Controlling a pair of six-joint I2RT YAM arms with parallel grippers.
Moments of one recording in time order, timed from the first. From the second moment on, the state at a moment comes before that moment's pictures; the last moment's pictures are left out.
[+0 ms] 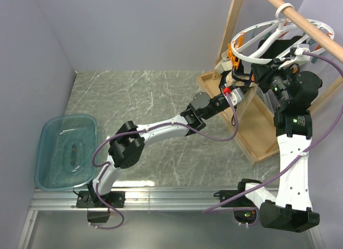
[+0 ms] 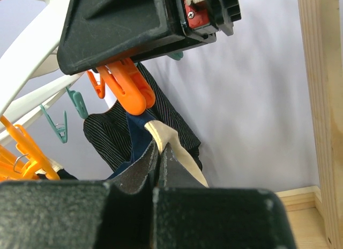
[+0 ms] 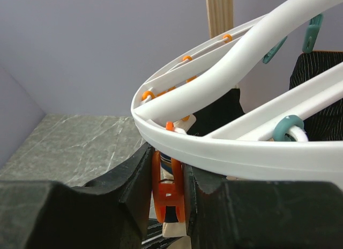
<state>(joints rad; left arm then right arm) -1.06 2.16 1.85 0.80 0.14 0.32 -0.17 1.03 1.35 -0.24 -0.39 0.24</state>
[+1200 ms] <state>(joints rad) -1.08 2.16 1.85 0.80 0.19 0.36 -0.17 1.03 1.33 -0.21 -0.40 0.22</state>
